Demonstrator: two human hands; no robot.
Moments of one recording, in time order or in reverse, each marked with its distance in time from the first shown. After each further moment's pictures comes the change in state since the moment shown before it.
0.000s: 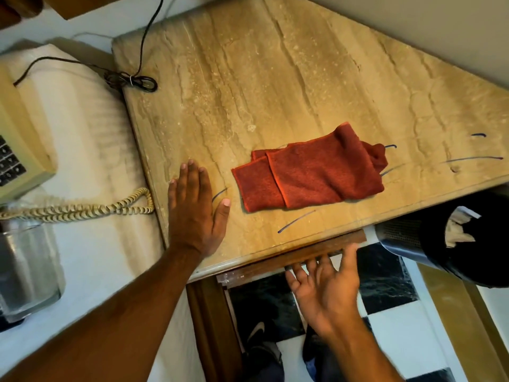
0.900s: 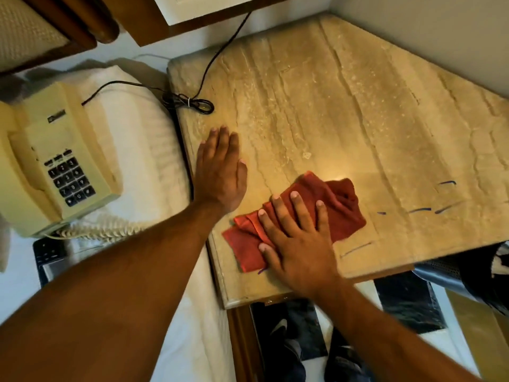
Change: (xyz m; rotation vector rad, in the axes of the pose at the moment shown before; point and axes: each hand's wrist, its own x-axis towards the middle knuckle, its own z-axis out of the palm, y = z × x) left_hand 0.114 -0.061 -0.032 -0.027 -0.028 0.055; right_hand 0.060 0.032 0.116 -2.340 -0.200 -1.372
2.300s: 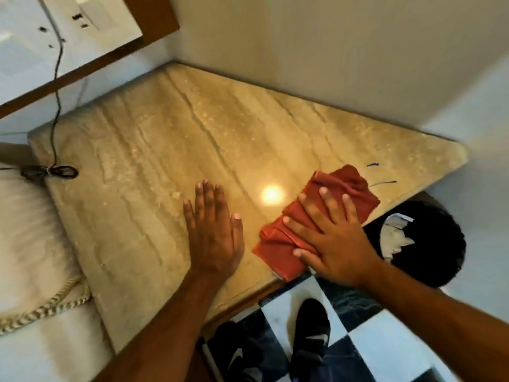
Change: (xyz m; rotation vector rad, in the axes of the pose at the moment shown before) left_hand -0.027 0.211 0.062 0.002 0.038 0.056; right_hand -0.111 0.246 -0.032 -0.130 0.048 0.091
